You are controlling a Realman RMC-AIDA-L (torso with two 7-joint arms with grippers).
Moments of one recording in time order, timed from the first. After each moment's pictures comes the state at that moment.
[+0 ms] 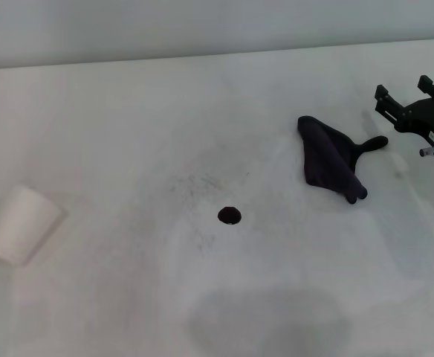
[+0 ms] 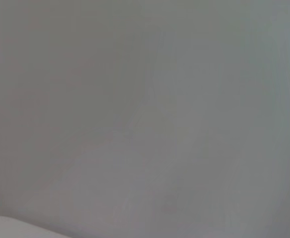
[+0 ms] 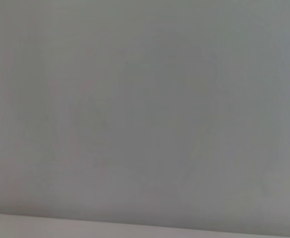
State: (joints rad) left arm -0.27 -2.09 0.77 -0.11 -2.51 -1.44 2.66; right arm 0.49 2.03 -0.94 0.02 2.51 1.01 -2.76
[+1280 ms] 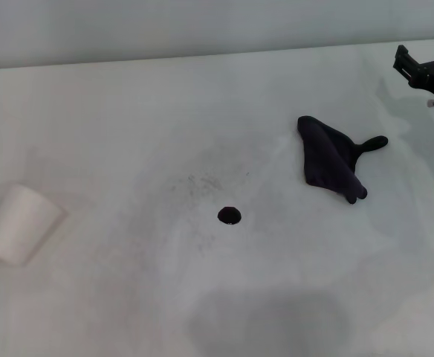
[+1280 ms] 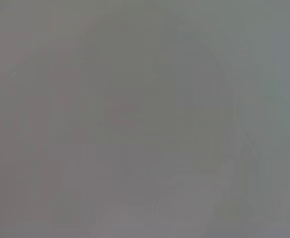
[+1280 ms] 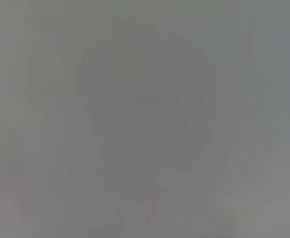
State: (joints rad) left arm -0.35 -2.08 0.76 0.03 -2.63 -1.35 2.62; right arm 0.59 2.03 -0.75 -0.05 2.52 0.80 -2.76
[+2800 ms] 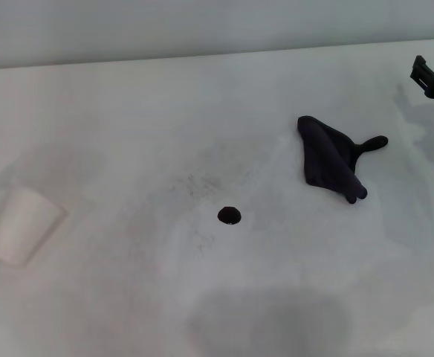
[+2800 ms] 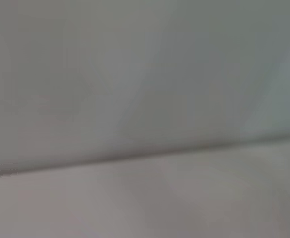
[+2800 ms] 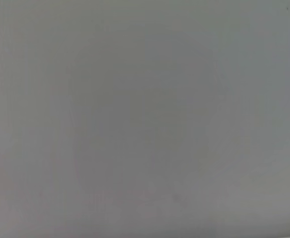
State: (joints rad) left arm -0.37 -1.88 0.76 0.95 -1.15 -1.35 1.20; right arm 0.56 2.03 -0.70 -0.05 2.51 0.79 -2.77
